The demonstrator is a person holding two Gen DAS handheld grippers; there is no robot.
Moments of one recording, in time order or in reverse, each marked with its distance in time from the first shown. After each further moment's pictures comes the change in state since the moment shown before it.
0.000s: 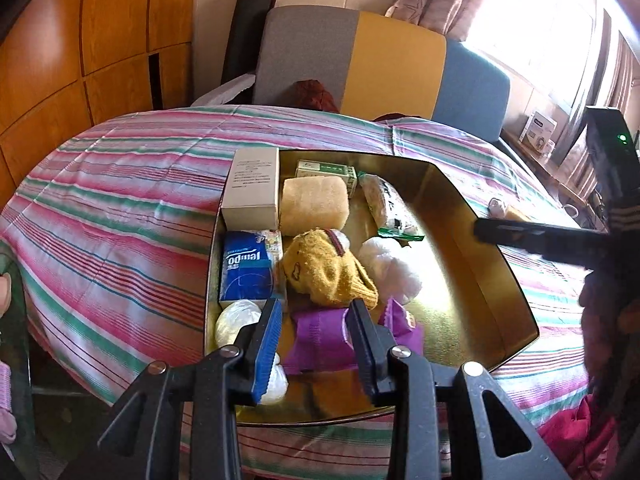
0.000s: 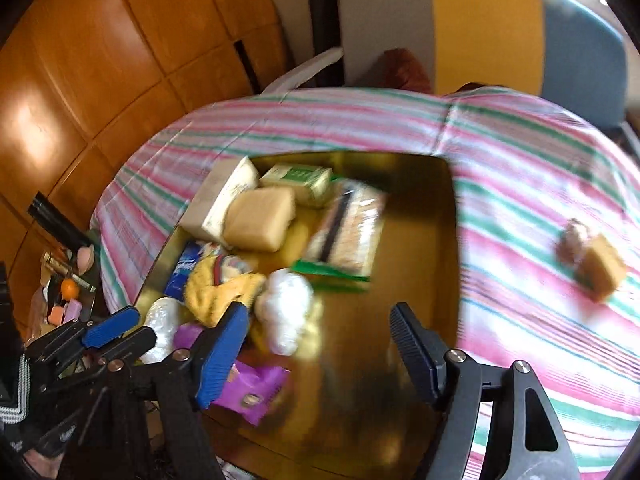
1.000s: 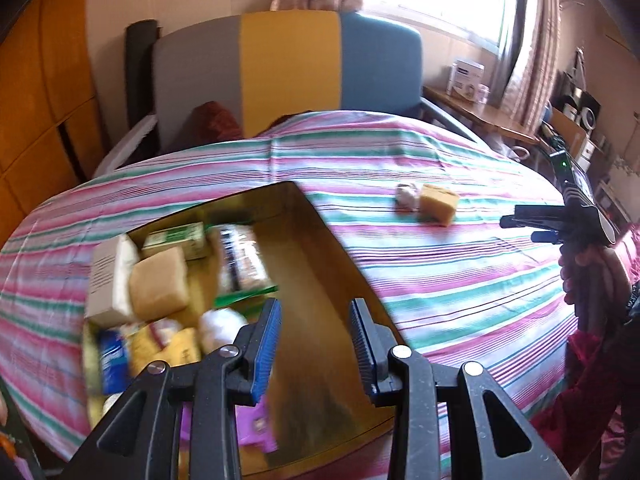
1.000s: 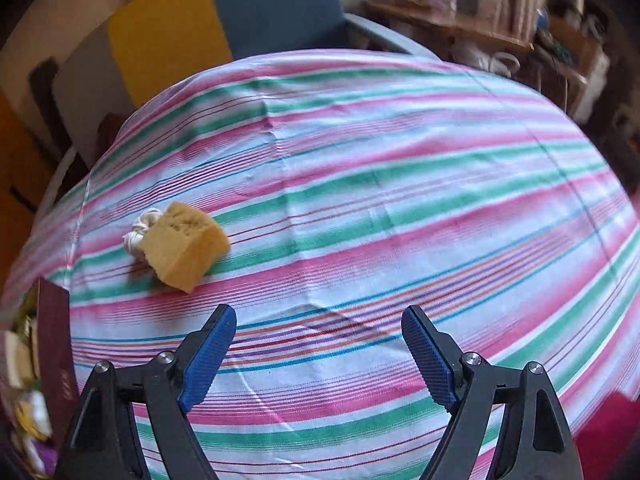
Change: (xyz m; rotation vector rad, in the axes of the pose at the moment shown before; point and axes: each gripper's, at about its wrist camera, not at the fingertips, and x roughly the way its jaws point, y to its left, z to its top) left arm 0.022 -0.149 0.045 0.287 0.024 -0.121; right arm -0.085 -0.318 -0.066 0.654 -0.015 -0.480
